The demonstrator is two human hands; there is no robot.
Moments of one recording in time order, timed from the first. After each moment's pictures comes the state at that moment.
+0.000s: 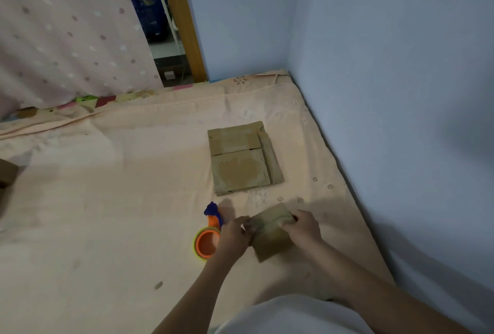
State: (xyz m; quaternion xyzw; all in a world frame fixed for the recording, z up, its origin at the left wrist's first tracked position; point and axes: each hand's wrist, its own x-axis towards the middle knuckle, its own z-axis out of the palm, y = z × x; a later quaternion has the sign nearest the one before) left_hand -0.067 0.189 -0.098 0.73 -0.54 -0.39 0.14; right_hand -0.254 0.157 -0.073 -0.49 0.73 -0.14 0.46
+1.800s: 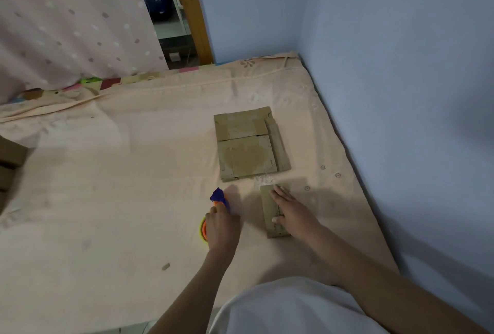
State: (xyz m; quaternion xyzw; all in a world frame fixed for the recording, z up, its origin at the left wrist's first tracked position) left_hand -0.045 0.199 -0.111 0.85 -0.47 -0.23 0.10; right_hand -0.245 0.139 -0.103 -0.79 0.51 0.03 0.33
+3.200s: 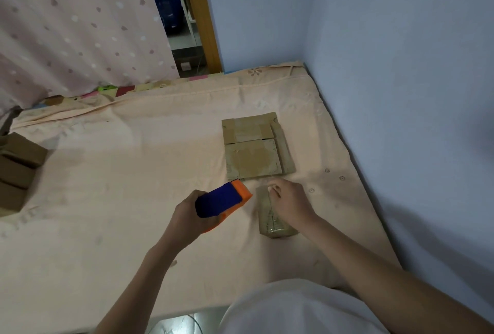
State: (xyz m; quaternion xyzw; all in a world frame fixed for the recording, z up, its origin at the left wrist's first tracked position) left_hand 0.034 0.226 -0.009 0.75 -0.54 -0.33 0.19; right_hand -0.211 0.147 -0.041 -0.70 0.57 -0.23 0.36
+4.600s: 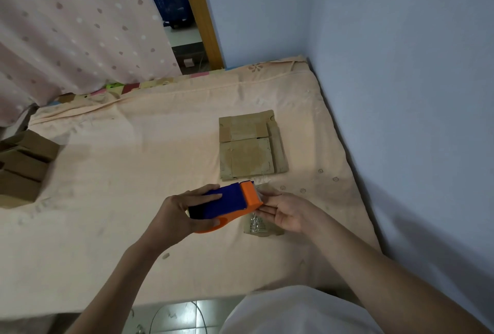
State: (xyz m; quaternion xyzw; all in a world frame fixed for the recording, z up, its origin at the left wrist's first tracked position) left_hand -0.002 0.233 0.051 0.64 -0.57 -0.42 0.30; right_hand -0.247 0.134 -0.005 -0.14 0.45 -0.18 0.86
